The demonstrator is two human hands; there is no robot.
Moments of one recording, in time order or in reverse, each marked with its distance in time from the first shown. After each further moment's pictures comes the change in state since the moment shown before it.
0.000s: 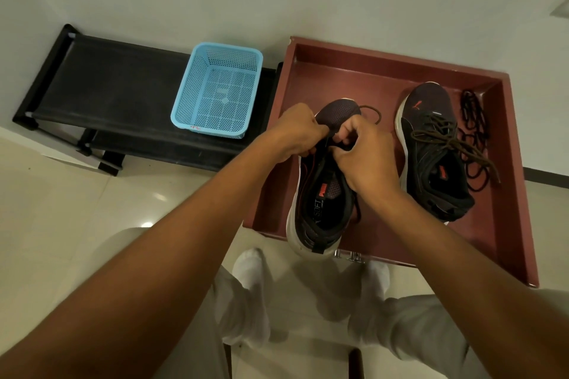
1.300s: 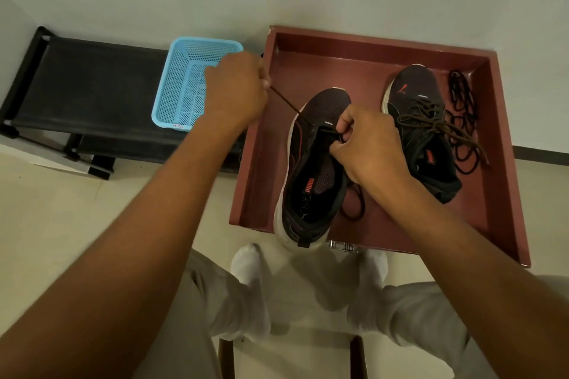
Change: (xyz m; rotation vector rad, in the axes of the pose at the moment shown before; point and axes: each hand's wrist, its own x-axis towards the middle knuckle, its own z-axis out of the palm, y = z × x) left_hand 0.001 -0.001 -0.057 0.515 0.527 0.253; right_hand -0.005 -0.003 -0.032 -0.170 -0.045 0.028
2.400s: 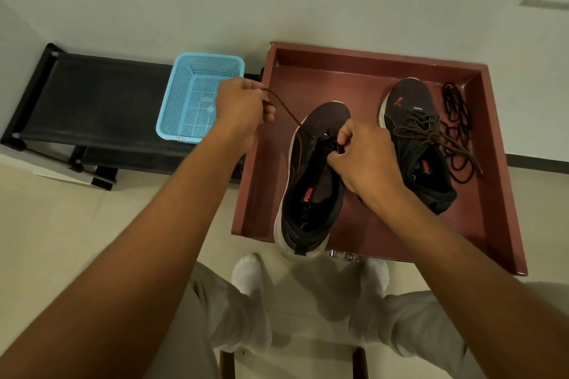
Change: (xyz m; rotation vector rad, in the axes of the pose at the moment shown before) left_hand -0.009 0.017 0.007 -1.037 -0.081 -0.557; right_hand 0.001 0.000 0.002 0.010 0.018 0.036
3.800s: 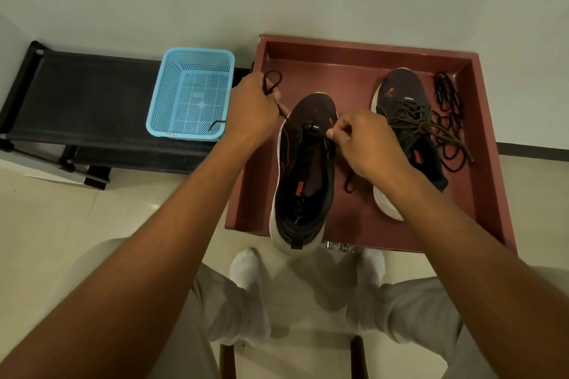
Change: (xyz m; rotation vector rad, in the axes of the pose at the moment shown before) left_hand 0.004 -0.022 0.017 0.457 -0.079 0.336; right_hand 0.019 0.017 -0.009 -0.058 -0.116 -0.010
